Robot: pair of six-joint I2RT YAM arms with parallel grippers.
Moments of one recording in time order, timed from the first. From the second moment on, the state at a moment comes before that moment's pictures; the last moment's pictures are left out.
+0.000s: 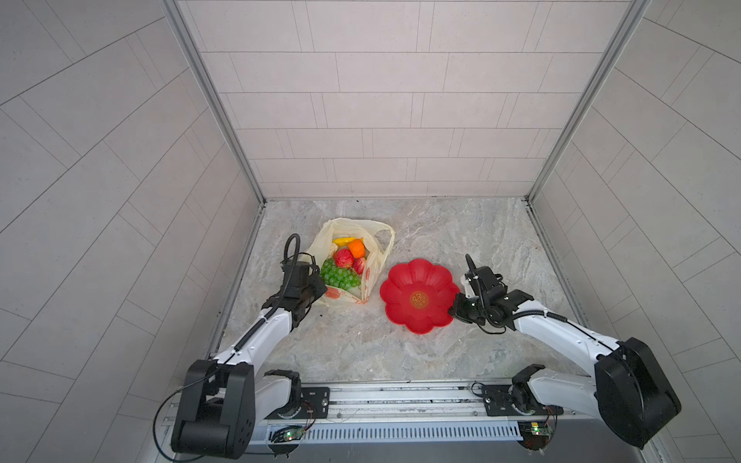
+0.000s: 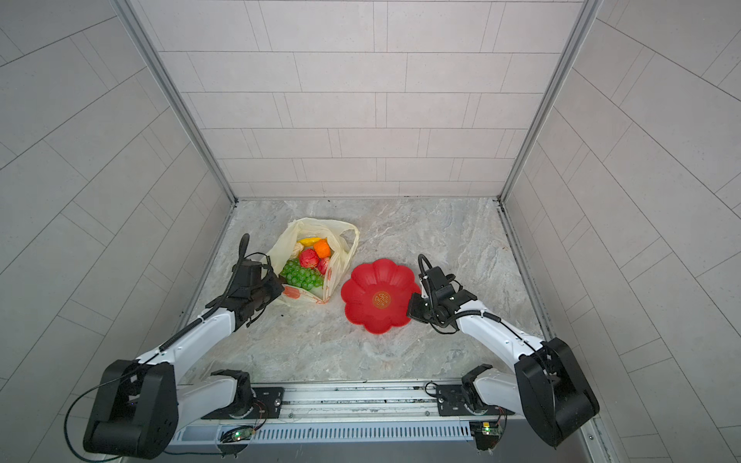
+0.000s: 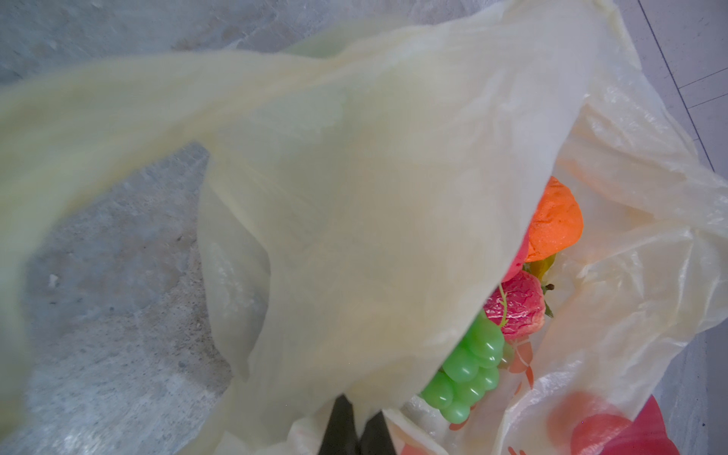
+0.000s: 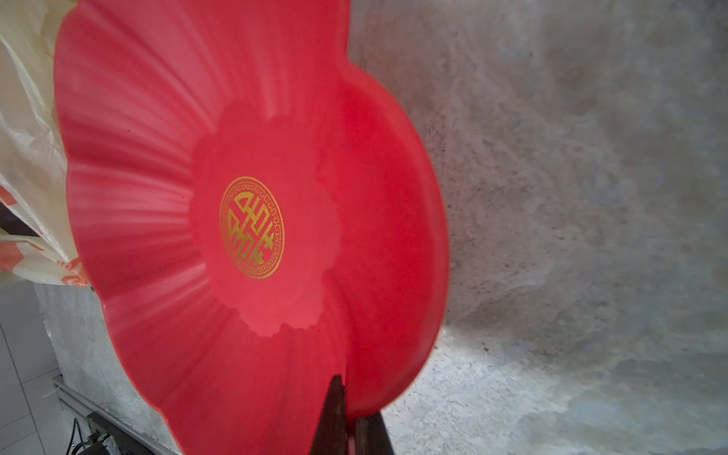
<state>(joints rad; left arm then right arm) -0.11 1.16 0.50 -0.16 0.03 -0.74 0.42 1.20 0.59 -0.45 -0.24 0.74</state>
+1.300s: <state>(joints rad) -0.18 0.97 0.42 -0.29 0.01 -0.69 0.88 1.73 1.52 -0.67 0.12 0.46</state>
